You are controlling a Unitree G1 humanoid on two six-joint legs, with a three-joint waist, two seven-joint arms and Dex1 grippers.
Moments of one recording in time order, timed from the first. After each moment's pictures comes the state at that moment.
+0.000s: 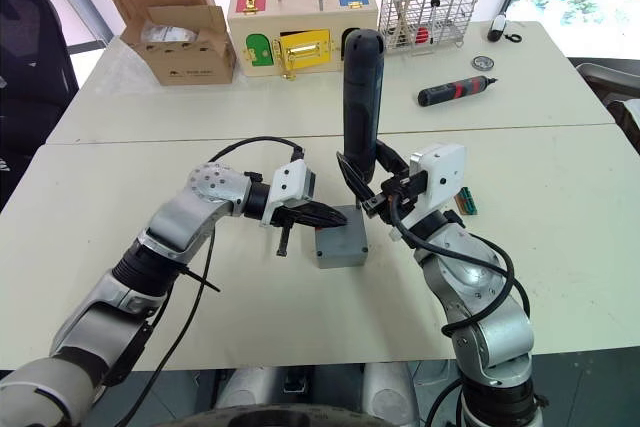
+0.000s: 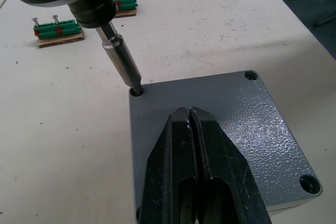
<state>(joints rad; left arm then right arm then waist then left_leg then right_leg) -0.65 0.40 -0.40 0.02 -0.20 0.34 -1.19 -0.10 -0.27 0.01 -0.73 0.35 0.55 0.32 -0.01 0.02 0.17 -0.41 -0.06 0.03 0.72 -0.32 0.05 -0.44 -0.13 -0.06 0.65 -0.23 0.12</state>
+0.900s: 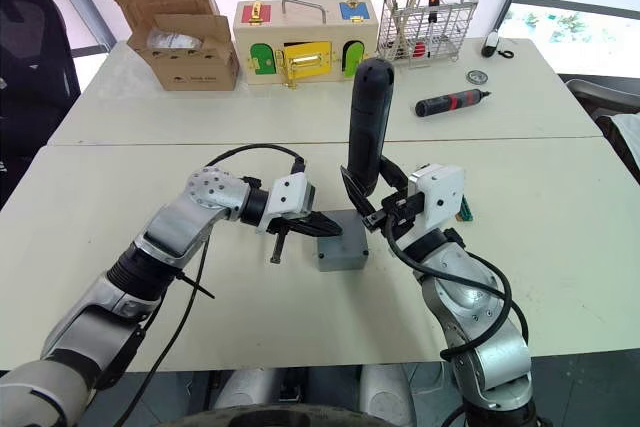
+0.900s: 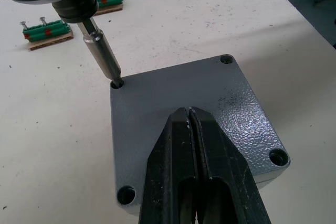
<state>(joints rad) -0.63 0.44 -0.44 0.00 -0.15 0.30 -1.22 0.02 -0.29 0.07 -0.74 0.29 0.47 0.27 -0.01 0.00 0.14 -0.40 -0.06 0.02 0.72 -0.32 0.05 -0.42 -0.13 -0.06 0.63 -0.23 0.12</state>
